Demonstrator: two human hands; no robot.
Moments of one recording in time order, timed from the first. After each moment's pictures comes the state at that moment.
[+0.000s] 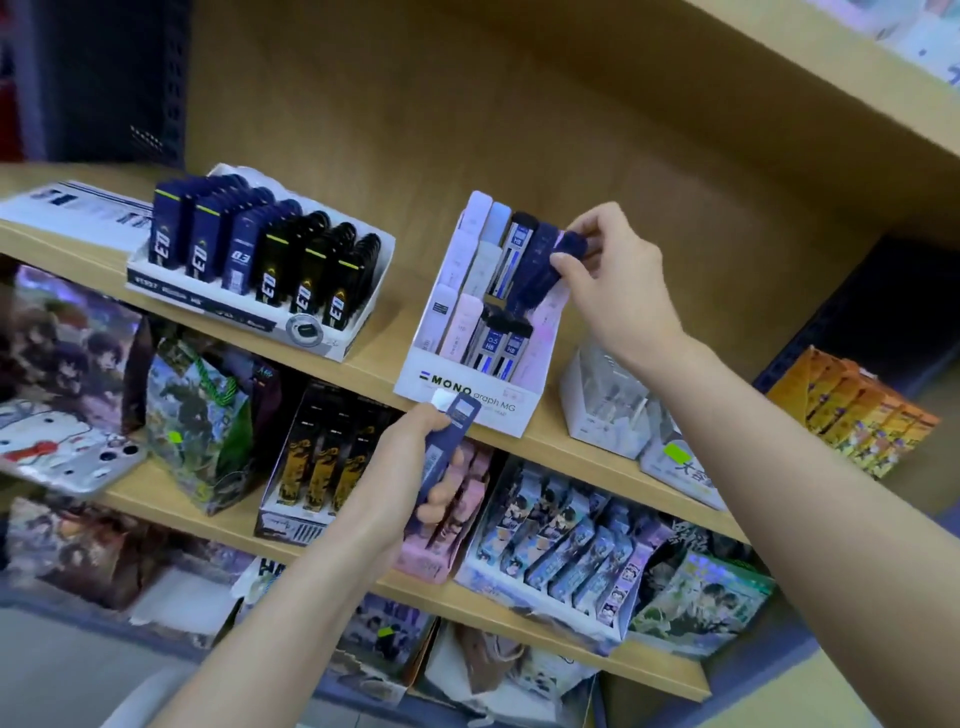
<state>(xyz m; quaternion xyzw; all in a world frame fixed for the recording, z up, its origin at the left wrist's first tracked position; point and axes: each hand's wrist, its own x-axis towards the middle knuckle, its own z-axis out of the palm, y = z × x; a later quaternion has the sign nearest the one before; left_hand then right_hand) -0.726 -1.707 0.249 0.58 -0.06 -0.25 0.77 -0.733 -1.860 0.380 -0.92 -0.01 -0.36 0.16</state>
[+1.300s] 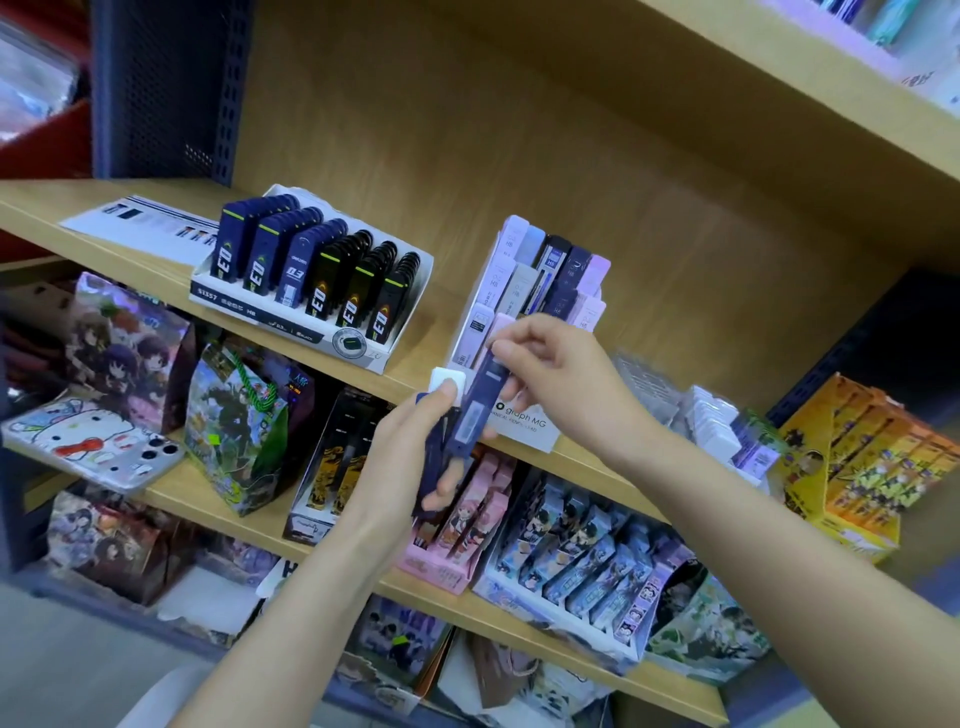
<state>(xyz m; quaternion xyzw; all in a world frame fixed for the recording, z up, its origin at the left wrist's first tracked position) -0.752 -1.673 0.249 0.44 -0.13 -0.15 0.87 -0.770 -1.785 0.346 -0.93 0.00 -0.13 0.35</state>
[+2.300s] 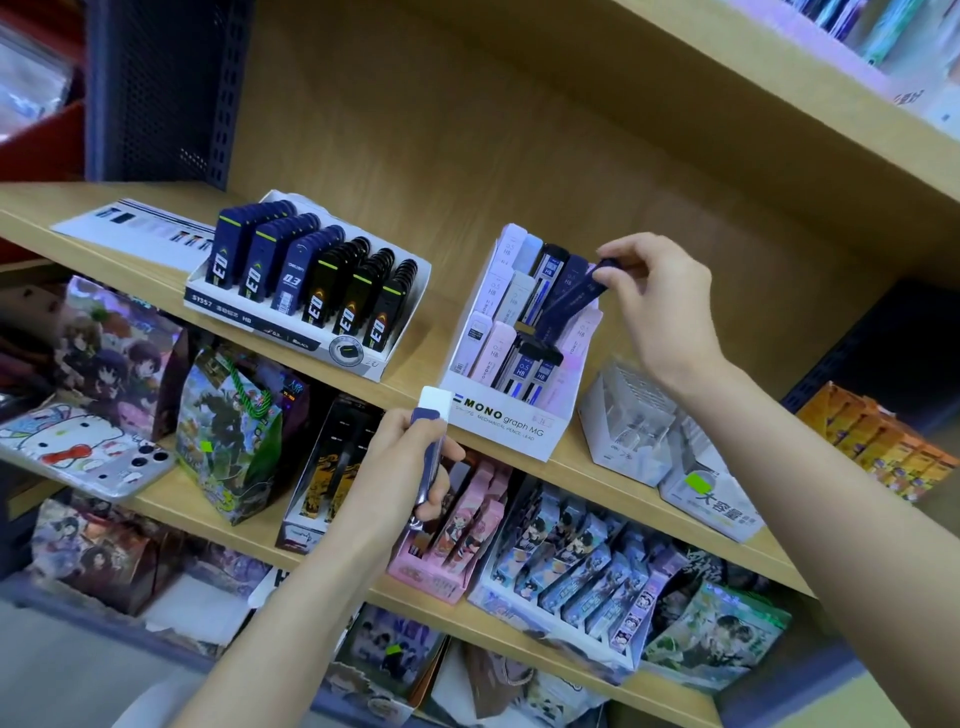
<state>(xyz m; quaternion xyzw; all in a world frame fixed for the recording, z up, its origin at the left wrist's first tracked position) -0.731 -1.679 0.232 0.49 -0.08 -0.15 0.85 -0.731 -1.851 0.393 -0.91 -0.01 -0.40 0.13</state>
